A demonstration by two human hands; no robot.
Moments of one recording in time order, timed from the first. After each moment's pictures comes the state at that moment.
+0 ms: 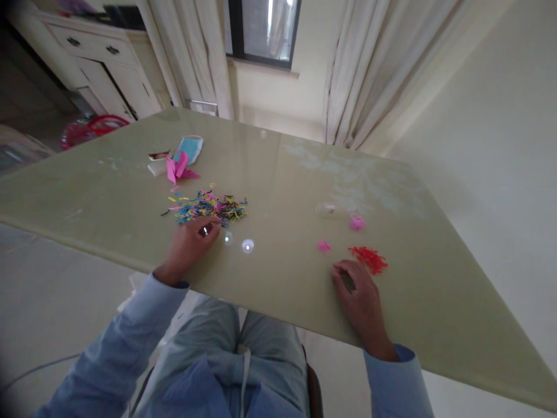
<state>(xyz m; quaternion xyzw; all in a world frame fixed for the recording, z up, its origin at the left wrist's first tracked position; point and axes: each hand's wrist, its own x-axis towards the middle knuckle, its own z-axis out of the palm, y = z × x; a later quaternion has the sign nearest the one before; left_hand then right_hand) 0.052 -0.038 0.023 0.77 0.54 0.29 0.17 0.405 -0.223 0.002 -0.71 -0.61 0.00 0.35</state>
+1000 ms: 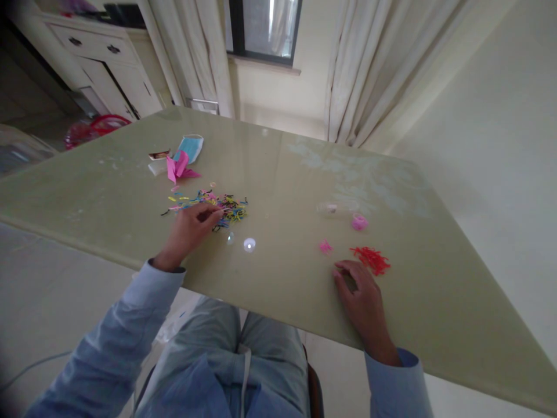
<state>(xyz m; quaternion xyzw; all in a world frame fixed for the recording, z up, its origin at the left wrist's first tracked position) 0.059 -0.011 0.039 0.74 0.52 0.35 0.25 0.408 -0.223 0.000 -0.72 -0.59 0.02 0.36</state>
